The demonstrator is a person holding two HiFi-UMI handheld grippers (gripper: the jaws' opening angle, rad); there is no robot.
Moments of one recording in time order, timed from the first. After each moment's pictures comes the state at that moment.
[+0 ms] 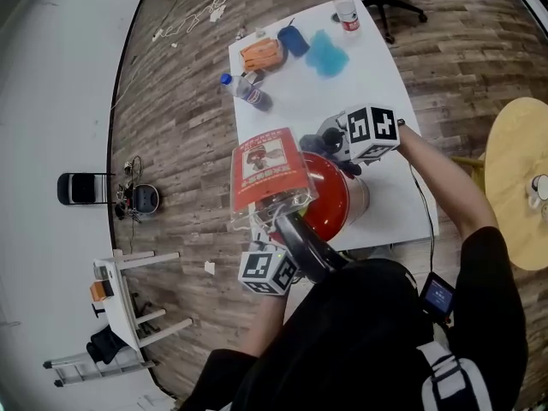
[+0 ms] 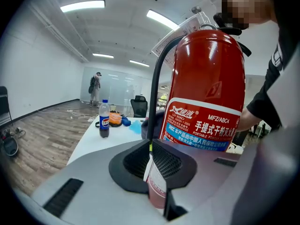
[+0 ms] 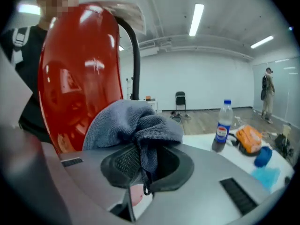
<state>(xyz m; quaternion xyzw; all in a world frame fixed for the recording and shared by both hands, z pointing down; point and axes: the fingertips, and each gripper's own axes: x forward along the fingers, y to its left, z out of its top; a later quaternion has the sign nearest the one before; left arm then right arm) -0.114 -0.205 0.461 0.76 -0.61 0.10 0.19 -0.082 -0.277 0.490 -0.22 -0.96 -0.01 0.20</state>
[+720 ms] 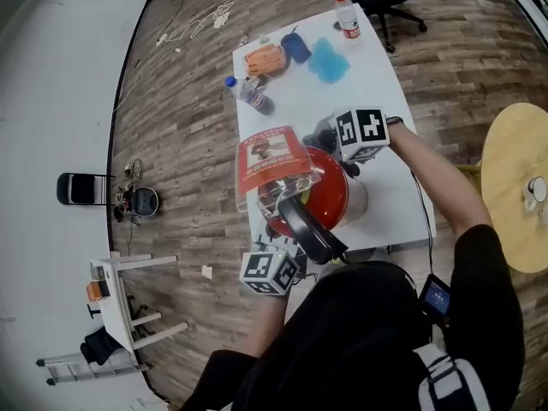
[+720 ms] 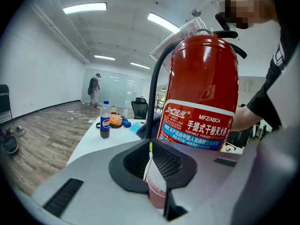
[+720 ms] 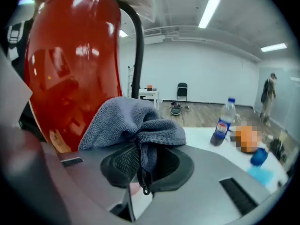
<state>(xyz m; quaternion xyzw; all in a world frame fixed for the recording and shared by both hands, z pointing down) -0.112 -0.191 0.461 0.77 -0.61 0.09 0.19 -0.085 -0.272 0.485 -0.23 -0.94 -0.05 0.25</state>
